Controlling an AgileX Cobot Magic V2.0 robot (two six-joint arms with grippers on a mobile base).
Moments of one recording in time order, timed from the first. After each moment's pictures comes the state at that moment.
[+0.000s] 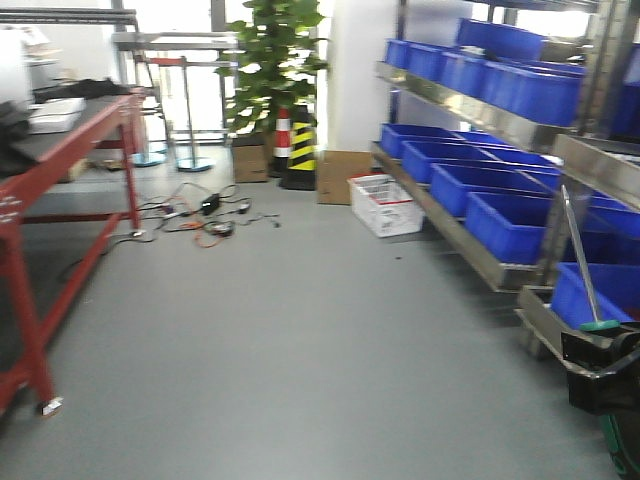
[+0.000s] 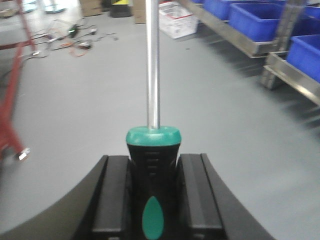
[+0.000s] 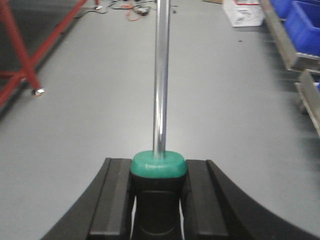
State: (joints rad) left arm -0.38 0.79 -0.87 0.32 0.58 -0.35; right arm 0.25 0.94 -0.95 -0.06 0.55 0.07
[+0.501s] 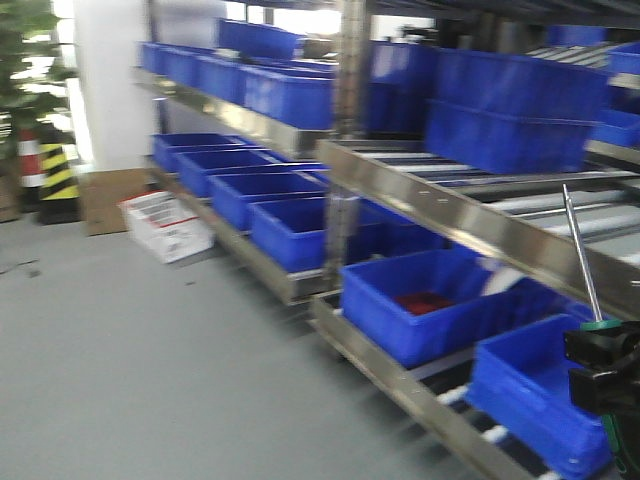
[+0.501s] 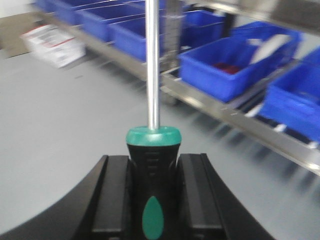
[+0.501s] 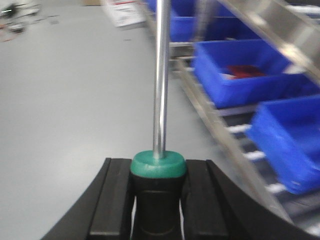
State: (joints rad) left arm -0.38 0.79 -0.87 0.32 0.58 -0.35; right arm 0.25 0.94 -0.95 -0.06 0.55 0.07
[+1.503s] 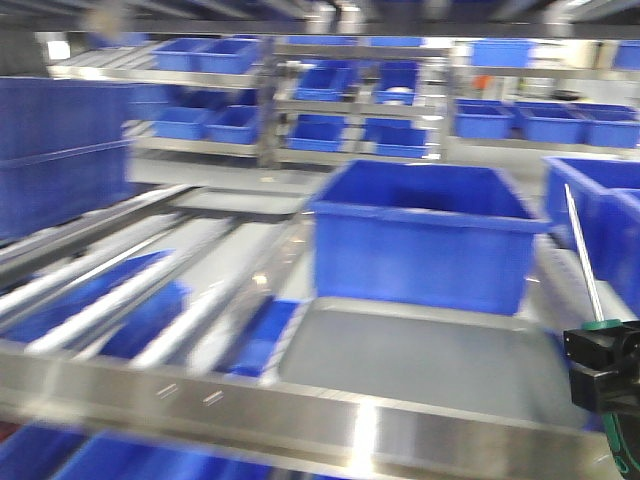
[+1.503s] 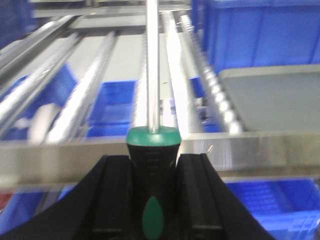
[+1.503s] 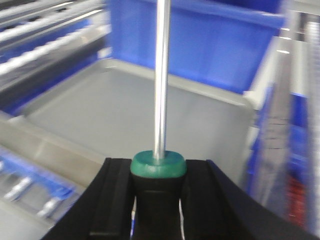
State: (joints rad) left arm -0.38 0.79 -0.87 0.32 0.58 -0.35; right arm 0.25 0.94 -0.95 -0.06 0.55 0.07
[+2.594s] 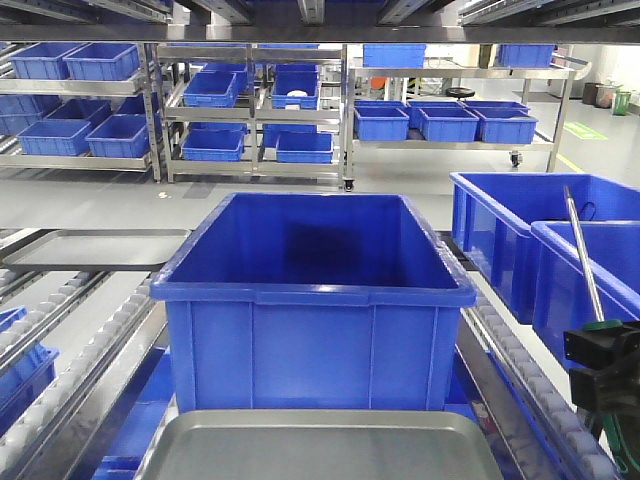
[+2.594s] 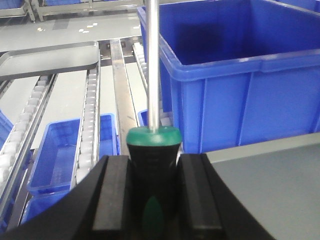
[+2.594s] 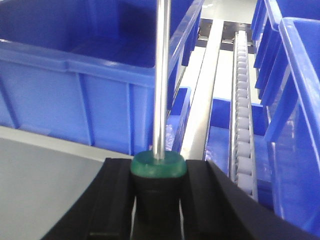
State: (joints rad) left arm -0.38 0.79 -0.87 0.32 0.58 -0.35; right arm 0.25 0.94 -0.95 -0.06 0.55 0.07
